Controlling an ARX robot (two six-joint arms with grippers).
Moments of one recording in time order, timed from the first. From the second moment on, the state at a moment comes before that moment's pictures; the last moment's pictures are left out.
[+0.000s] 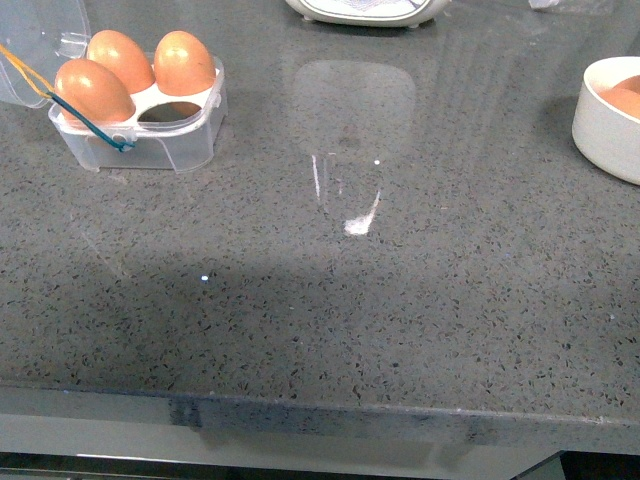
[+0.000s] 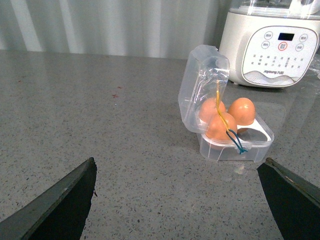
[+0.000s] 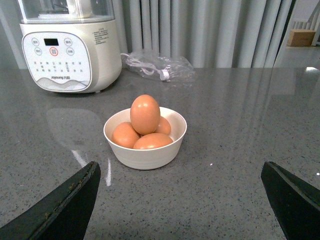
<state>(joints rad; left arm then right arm) 0.00 0.00 0.03 0.00 0.00 0.00 0.00 0.00 0.01 0.00 0.00 0.00</state>
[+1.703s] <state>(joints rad) 0.00 0.00 0.03 0.00 0.00 0.00 0.00 0.00 0.01 0.00 0.00 0.00</state>
